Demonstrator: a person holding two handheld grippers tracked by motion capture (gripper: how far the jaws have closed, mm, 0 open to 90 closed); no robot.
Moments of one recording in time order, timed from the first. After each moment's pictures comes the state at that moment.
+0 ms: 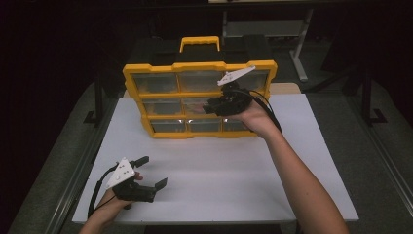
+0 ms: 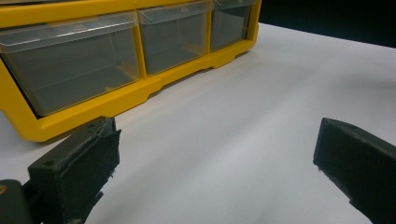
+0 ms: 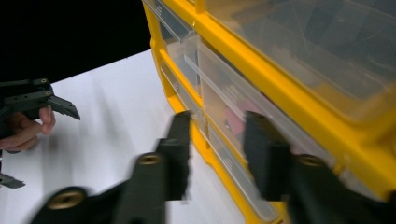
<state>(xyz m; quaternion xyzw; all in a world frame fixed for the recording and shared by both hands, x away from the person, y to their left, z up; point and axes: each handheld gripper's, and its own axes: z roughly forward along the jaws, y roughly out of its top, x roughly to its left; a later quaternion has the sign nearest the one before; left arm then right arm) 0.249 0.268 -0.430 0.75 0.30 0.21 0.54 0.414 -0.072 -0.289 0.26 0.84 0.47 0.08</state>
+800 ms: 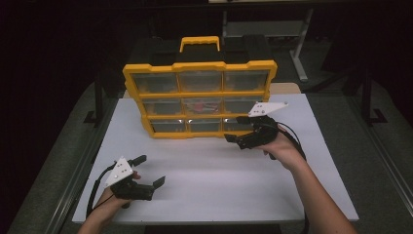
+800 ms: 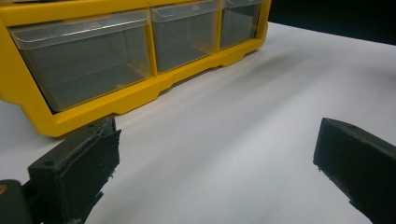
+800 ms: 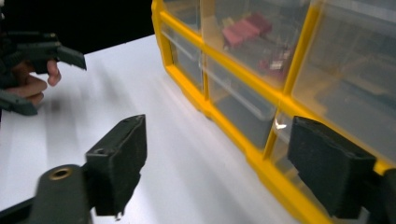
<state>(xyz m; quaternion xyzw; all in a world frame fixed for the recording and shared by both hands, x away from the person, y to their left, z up) 0.251 0.273 -0.431 0.75 0.31 0.21 0.54 0.355 -0.136 -0.347 0.27 0.81 0.50 0.11</state>
